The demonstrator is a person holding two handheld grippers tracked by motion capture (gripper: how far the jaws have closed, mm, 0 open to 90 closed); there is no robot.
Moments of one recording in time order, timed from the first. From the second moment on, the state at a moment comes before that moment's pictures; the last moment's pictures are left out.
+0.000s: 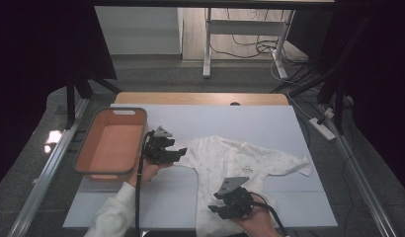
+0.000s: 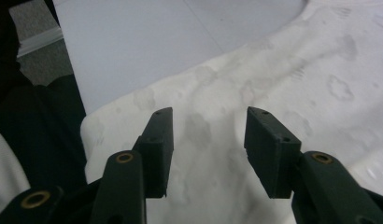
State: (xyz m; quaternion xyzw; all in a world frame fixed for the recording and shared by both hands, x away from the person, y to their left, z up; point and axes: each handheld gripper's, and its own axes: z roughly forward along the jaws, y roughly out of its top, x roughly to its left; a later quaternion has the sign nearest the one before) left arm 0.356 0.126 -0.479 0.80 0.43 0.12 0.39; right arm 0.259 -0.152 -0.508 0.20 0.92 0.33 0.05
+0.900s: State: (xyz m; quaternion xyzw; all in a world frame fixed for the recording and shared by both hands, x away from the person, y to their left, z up) left arm 0.356 0.130 -0.478 0.80 0.44 0.12 0.40; right arm 0.269 -0.184 -0.501 0.22 0.92 0.30 0.09
